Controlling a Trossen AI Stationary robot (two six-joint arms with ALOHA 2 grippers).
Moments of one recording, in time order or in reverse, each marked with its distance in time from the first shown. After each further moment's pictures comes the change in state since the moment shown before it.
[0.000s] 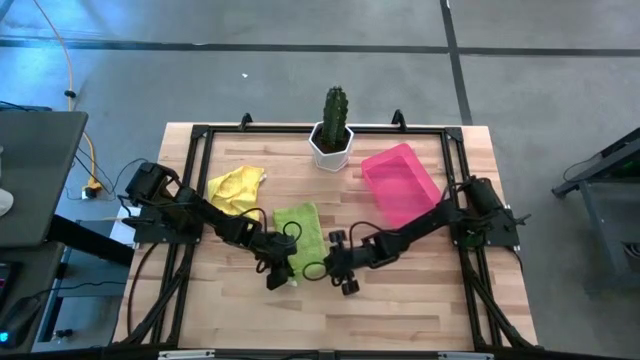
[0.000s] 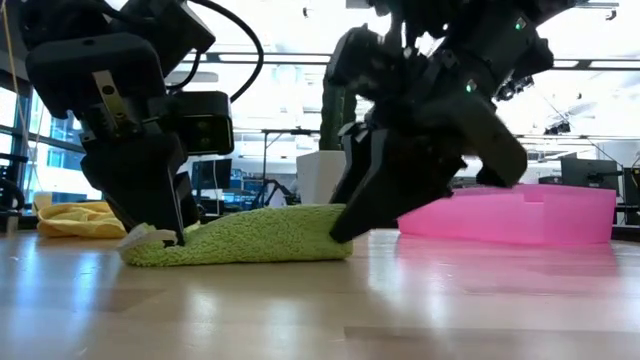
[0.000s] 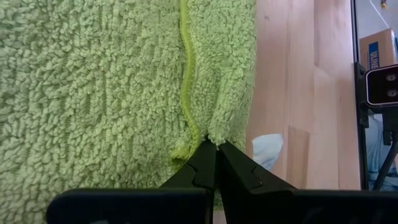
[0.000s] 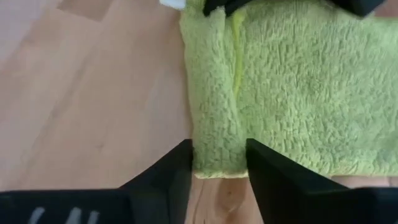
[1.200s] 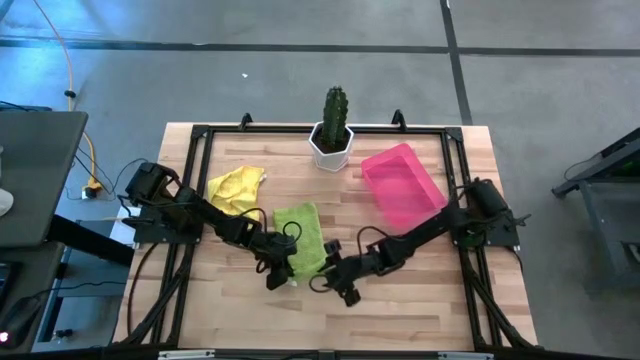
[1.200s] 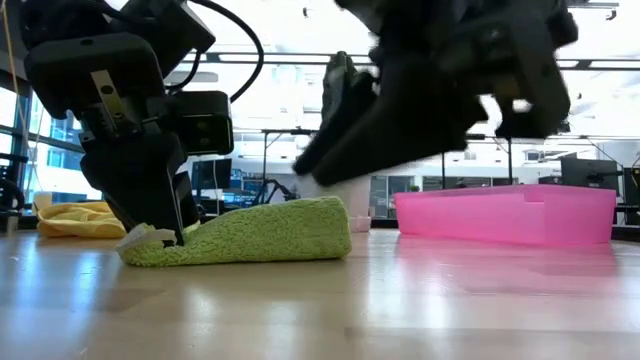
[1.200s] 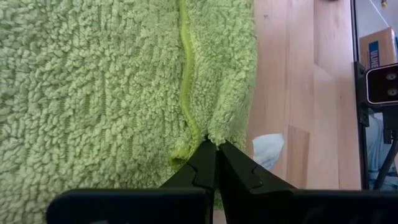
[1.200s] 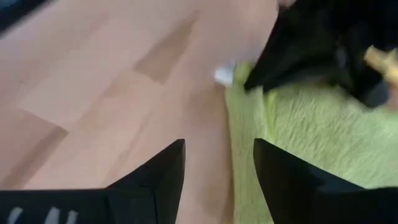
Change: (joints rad) left arm 0.000 0.001 0.000 -0.001 0.001 0.011; right arm 0.064 -0.030 0.000 0.138 -0.010 -0.142
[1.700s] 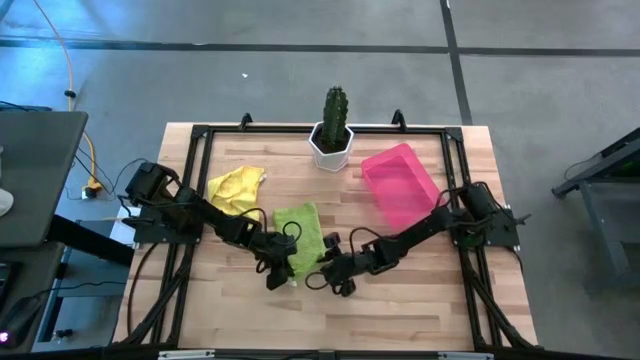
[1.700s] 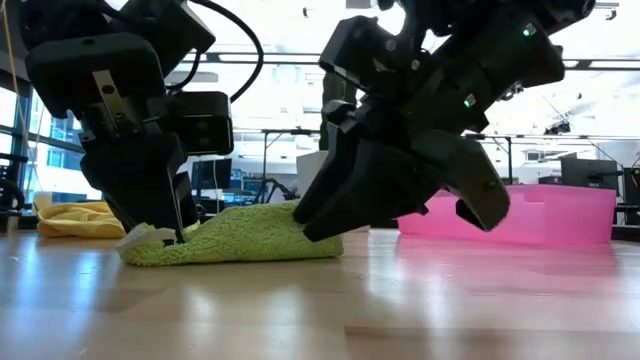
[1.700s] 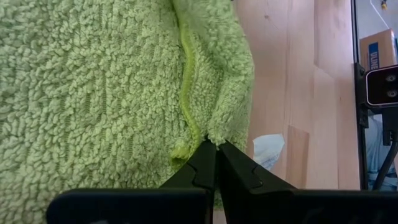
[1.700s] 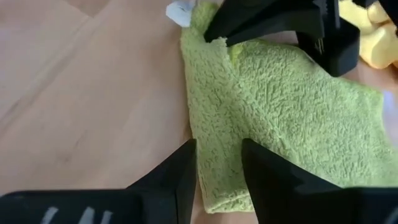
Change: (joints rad) left arm 0.000 0.000 -0.001 0.000 0.000 -0.009; right arm -0.032 0.076 0.000 0.001 0.144 -0.096
